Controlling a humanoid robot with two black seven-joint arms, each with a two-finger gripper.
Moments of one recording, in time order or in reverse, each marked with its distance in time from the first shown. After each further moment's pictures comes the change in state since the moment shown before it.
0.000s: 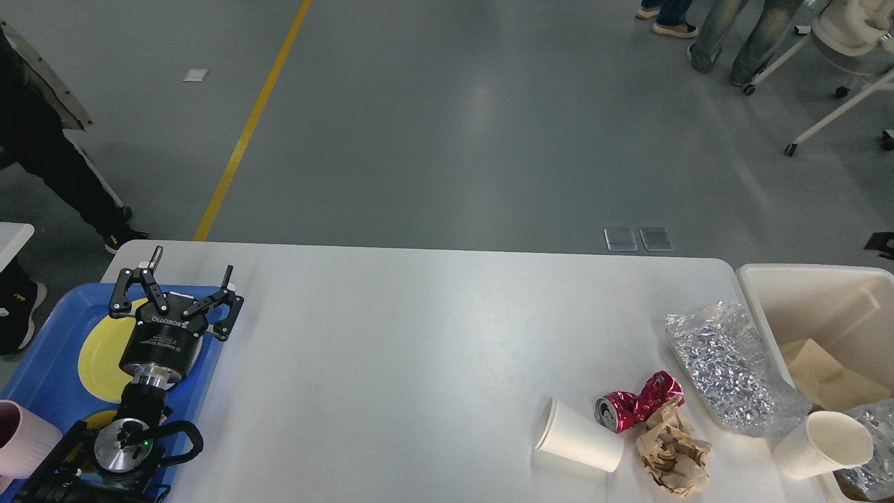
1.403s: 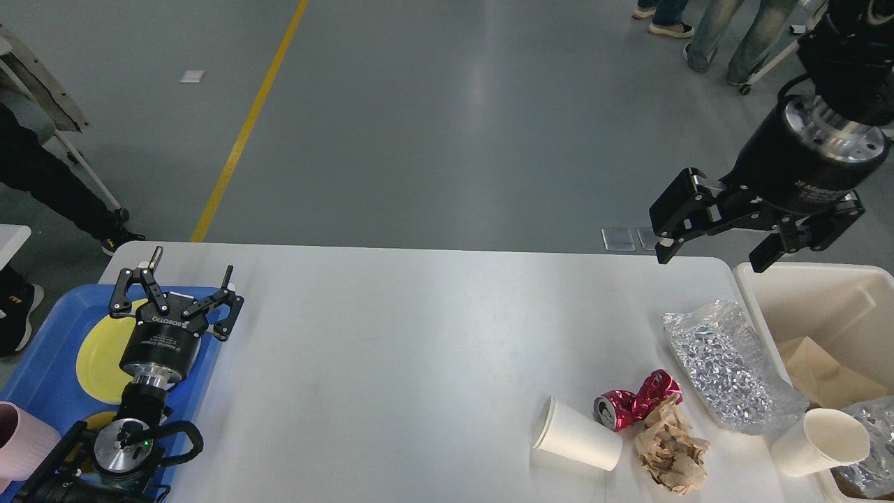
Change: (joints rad) left arm 0.000 0.000 0.000 0.000 0.000 0.000 0.000; right arm 1.092 0.283 -0.147 0.977 0.121 0.614 -0.006
